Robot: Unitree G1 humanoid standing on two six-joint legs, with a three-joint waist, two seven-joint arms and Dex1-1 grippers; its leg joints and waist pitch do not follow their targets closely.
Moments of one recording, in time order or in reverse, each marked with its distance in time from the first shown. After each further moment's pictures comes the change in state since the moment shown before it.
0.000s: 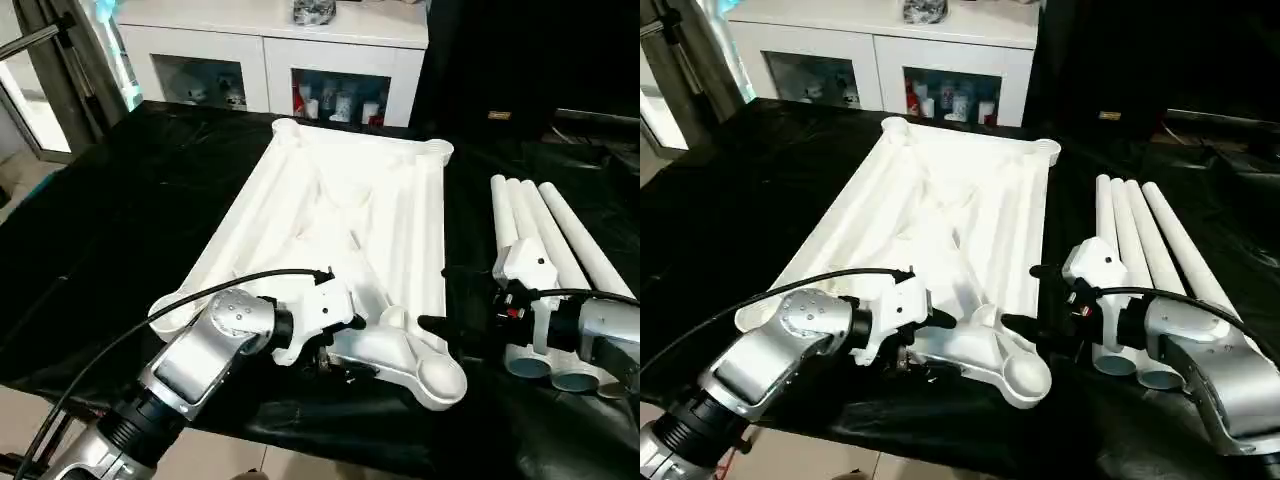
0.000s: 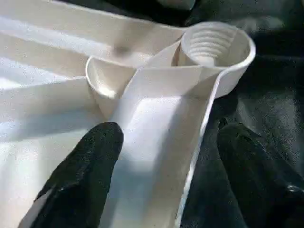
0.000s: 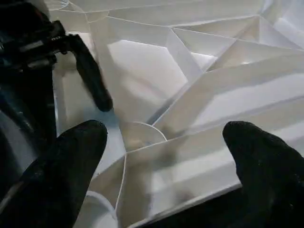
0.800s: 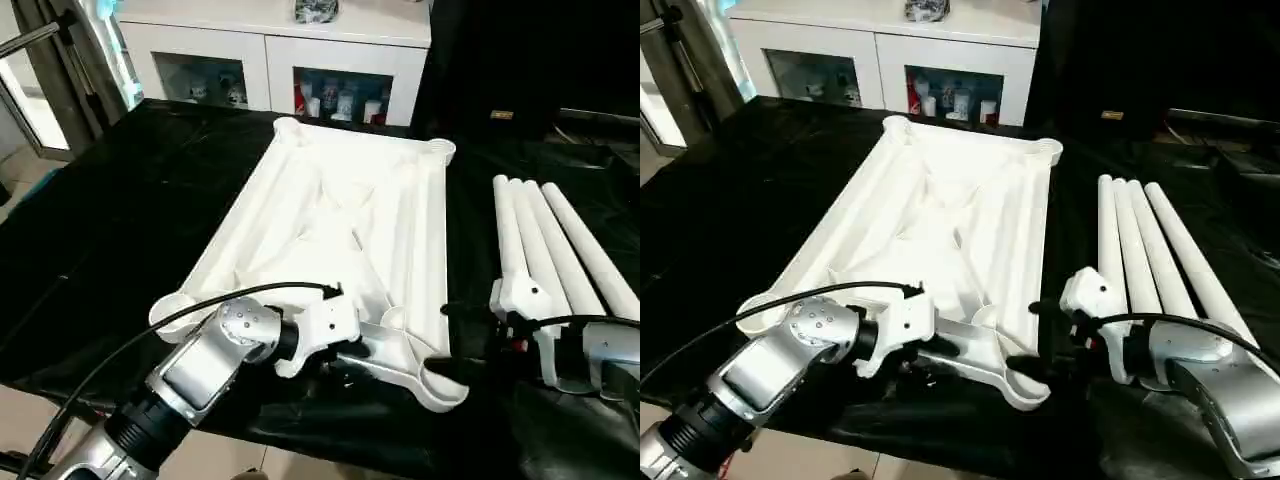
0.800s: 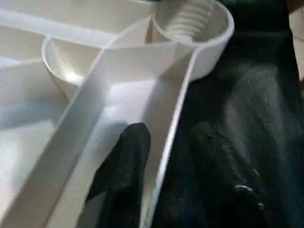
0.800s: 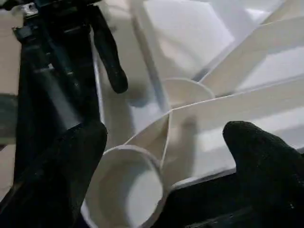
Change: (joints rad) left arm -0.003 0.012 -0.053 0.015 0.037 -0.017 -0.071; right arm 0.075 -0.095 0.040 -0.038 0.001 0.037 0.102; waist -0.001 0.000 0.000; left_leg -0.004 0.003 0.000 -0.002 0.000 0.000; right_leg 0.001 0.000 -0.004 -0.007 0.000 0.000
